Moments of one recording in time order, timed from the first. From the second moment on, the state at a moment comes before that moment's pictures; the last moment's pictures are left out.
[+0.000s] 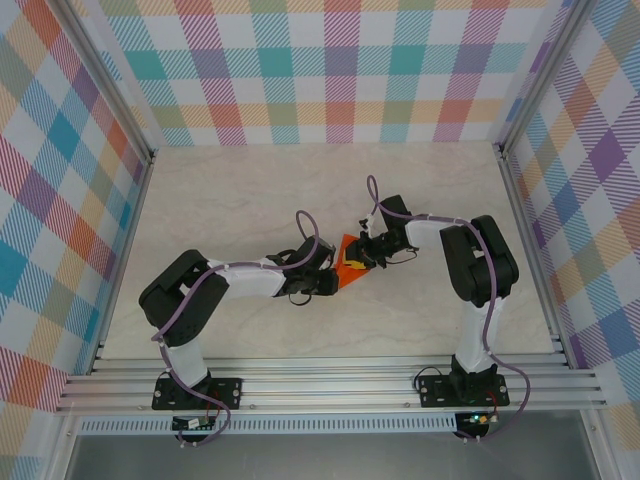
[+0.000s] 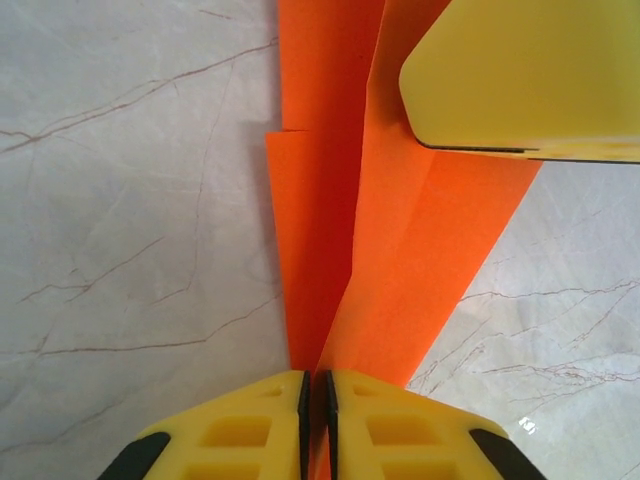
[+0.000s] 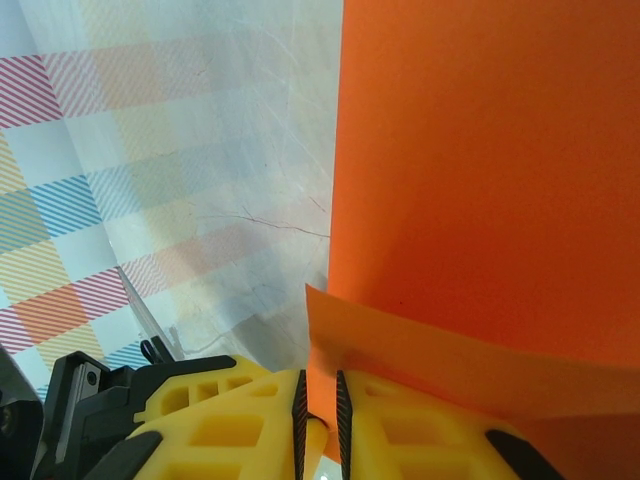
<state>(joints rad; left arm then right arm) -0.79 1.79 0.93 -0.11 0.11 -0.63 0.37 1.98 1.12 -0.34 -0.87 0.55</state>
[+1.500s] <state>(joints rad) -0.79 1.76 0.89 -0.04 0.14 -0.68 0.39 2.02 1.15 -0.37 -0.86 0.53</state>
